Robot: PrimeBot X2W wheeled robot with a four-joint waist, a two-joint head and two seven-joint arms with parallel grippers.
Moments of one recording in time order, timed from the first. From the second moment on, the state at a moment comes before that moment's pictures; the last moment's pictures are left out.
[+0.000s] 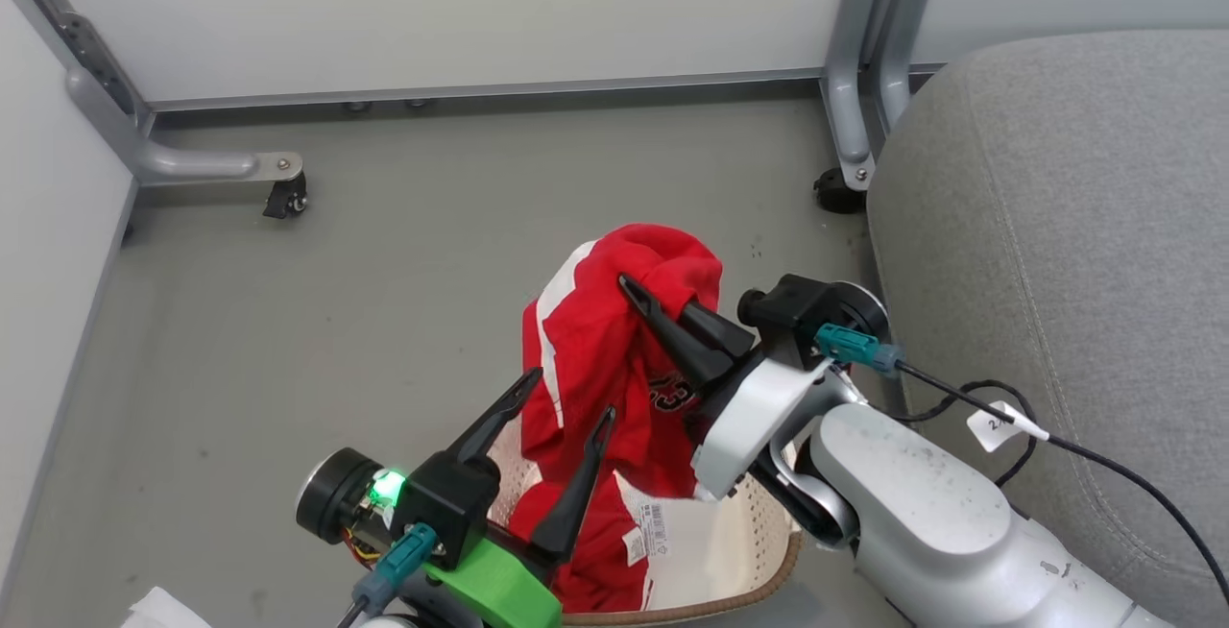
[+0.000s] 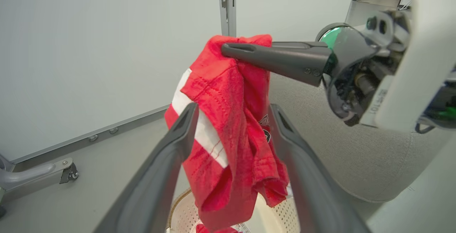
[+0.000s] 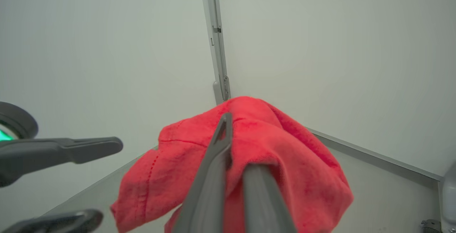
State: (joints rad) left arm -0.16 0.33 -0.67 -0.10 -0.35 0.06 -0.03; right arm -0.60 -0.16 0.80 0.45 0.53 0.13 -0.26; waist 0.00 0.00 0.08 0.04
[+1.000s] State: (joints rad) left arm -0.31 0.34 -0.74 -0.11 -0.32 0.00 0.03; right arm -0.56 -0.17 0.36 0.41 0.44 0.13 -0.26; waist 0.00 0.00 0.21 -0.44
